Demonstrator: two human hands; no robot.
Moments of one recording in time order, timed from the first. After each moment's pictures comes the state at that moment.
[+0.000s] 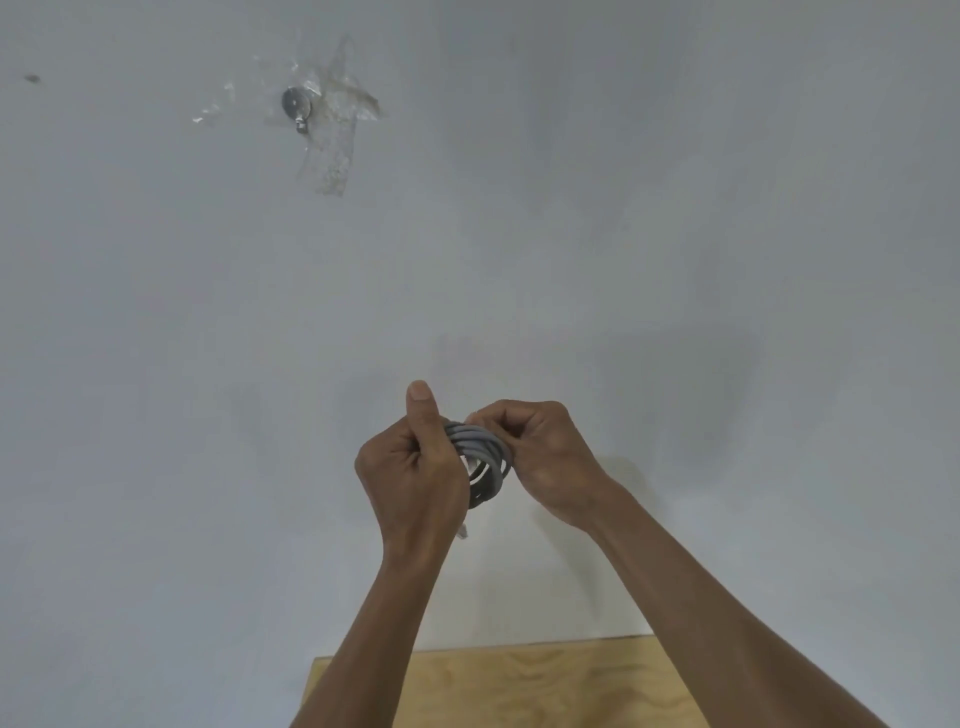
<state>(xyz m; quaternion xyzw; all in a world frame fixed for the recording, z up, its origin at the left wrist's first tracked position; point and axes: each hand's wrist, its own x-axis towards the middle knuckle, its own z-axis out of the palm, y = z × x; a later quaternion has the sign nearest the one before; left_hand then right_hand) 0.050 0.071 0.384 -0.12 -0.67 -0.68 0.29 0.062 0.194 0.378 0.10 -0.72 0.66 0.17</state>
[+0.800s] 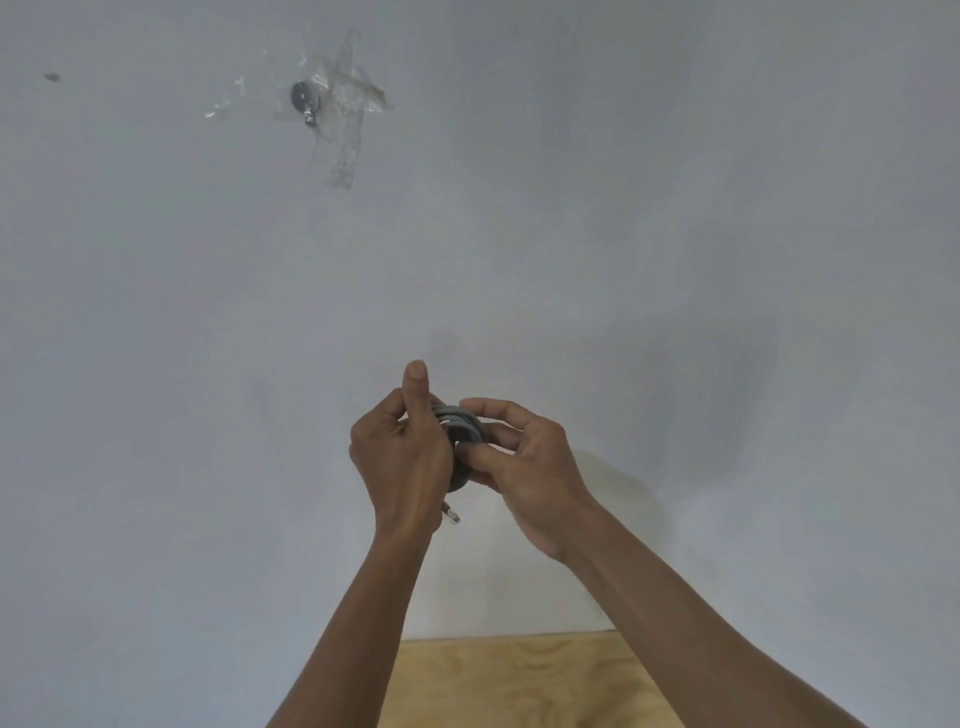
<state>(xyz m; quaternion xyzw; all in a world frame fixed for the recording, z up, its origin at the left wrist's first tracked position) 0.034 0.064 0.386 -0.04 -0.68 -0.70 0.21 0.070 0.165 0.363 -0.01 -0.62 0.77 0.15</state>
